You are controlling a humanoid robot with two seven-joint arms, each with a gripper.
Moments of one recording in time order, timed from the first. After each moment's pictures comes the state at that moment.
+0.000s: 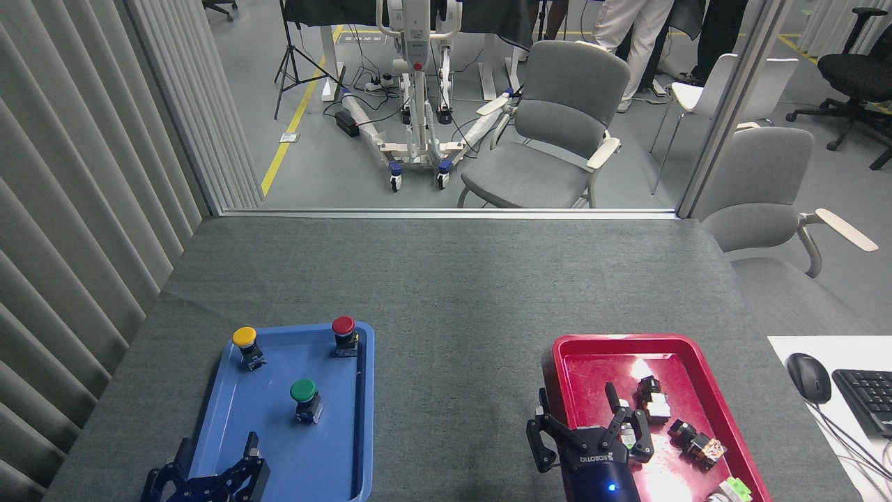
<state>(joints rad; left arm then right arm) 0.11 0.05 0.20 -1.41 -1.43 -0.16 0.18 0.06 0.03 0.21 -1.50 1.57 0.14 -0.15</state>
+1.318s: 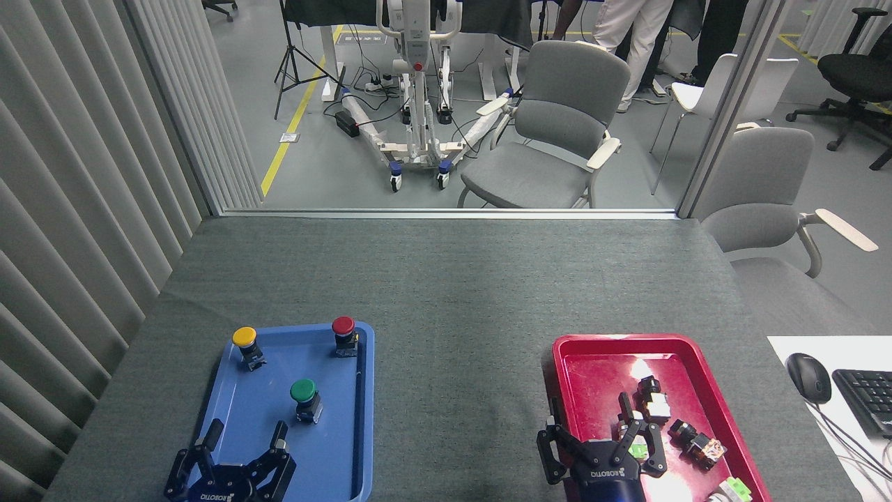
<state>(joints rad) 0.14 0.04 0.15 -1.49 -1.42 -0.26 0.25 0.10 0.01 0.20 -1.50 1.55 0.17 -0.27</state>
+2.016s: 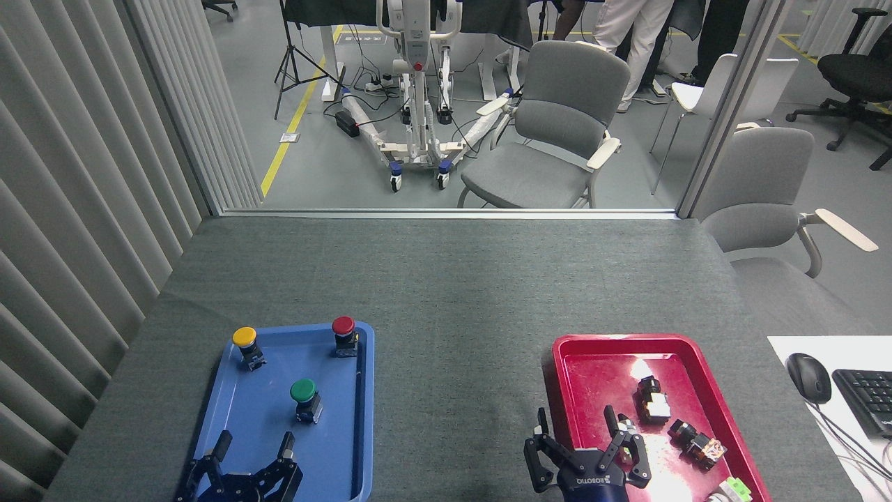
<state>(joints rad) 0.12 0.03 0.13 -1.42 -1.43 -0.25 0.24 0.11 0.07 0.20 -1.50 1.55 0.17 -0.17</state>
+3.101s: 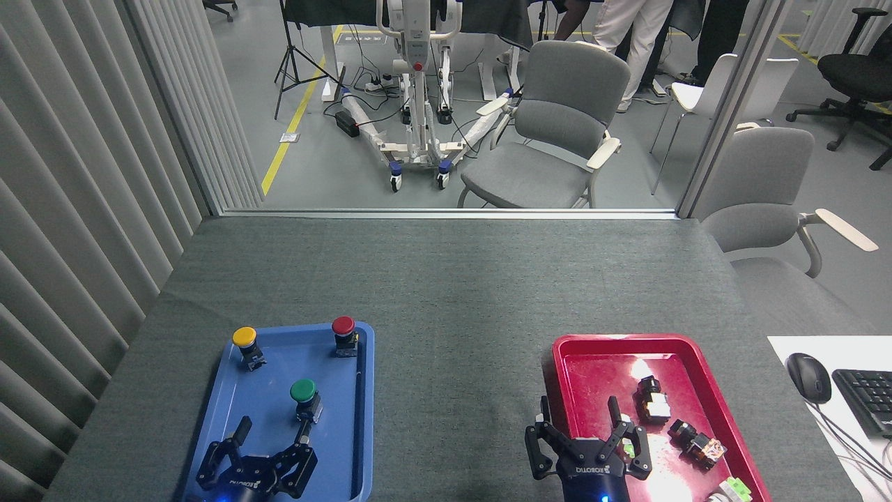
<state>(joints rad) 0.00 0.05 0.08 -1.26 -1.43 -0.26 0.24 0.10 0.14 0.13 -1.51 1.64 0.16 -0.15</state>
